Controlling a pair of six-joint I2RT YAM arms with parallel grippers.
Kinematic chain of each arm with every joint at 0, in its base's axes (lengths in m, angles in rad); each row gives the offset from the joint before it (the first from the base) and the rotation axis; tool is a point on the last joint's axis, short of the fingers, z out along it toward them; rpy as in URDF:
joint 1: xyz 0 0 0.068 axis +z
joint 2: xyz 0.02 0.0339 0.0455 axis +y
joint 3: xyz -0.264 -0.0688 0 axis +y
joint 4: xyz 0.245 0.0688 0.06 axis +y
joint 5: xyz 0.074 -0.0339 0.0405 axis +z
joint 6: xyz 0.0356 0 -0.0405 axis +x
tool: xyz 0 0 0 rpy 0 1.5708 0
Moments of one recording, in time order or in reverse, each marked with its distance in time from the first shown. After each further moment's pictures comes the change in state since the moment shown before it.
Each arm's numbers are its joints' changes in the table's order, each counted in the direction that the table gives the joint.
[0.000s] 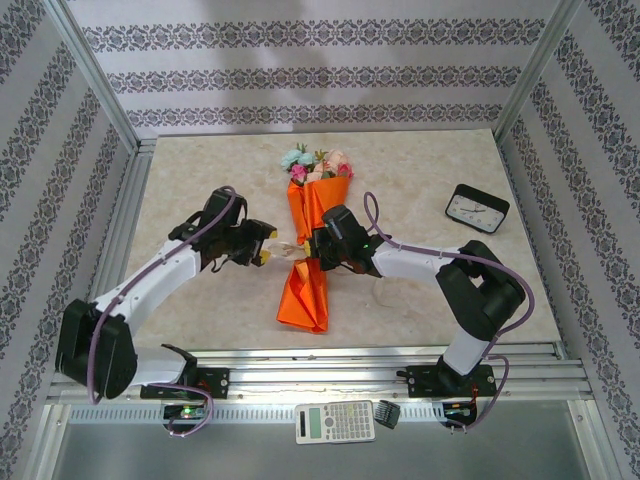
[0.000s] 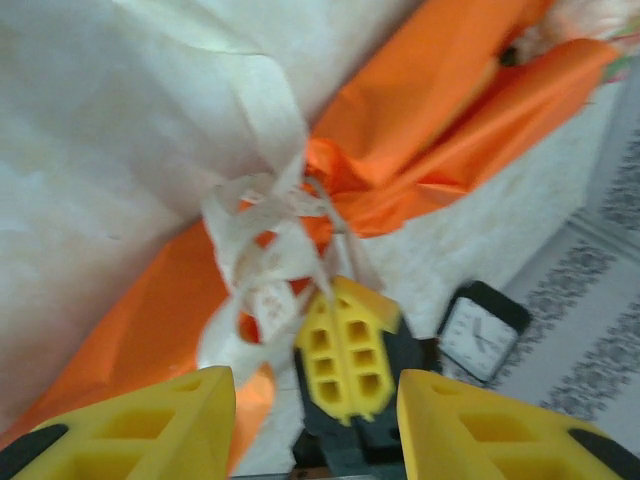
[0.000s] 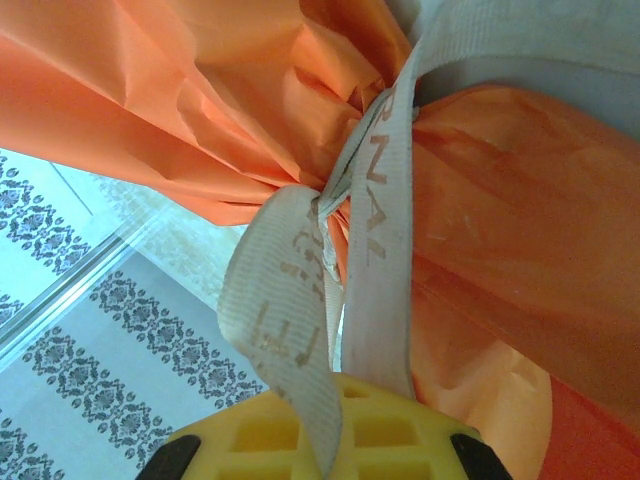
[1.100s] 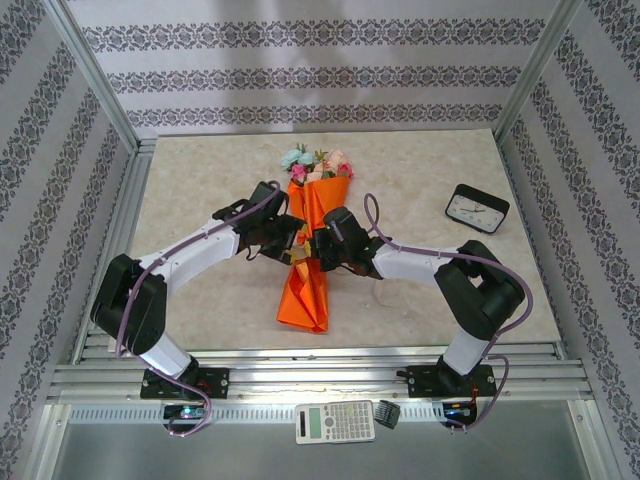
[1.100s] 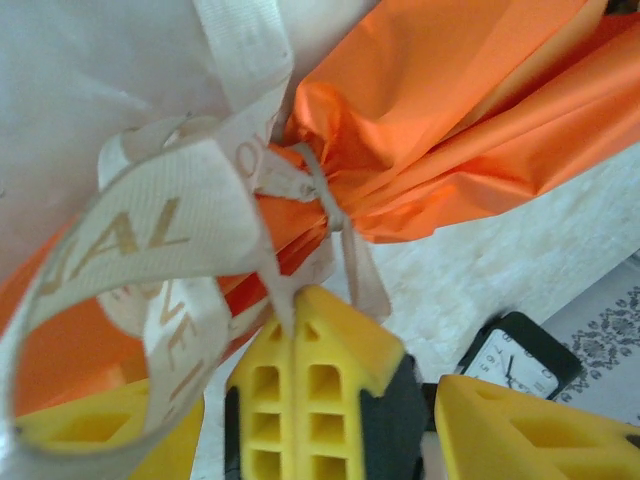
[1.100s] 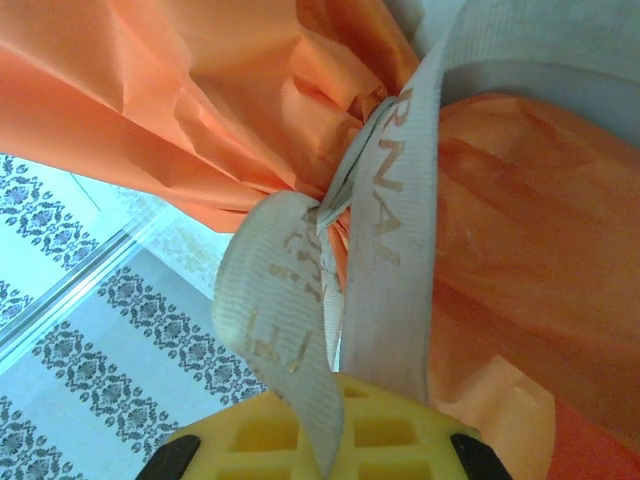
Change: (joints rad) left arm -0.146 0.269 -0.194 -0.027 0.079 -0.200; right arm 0.000 0.004 0.028 -0.058 0.000 0.003
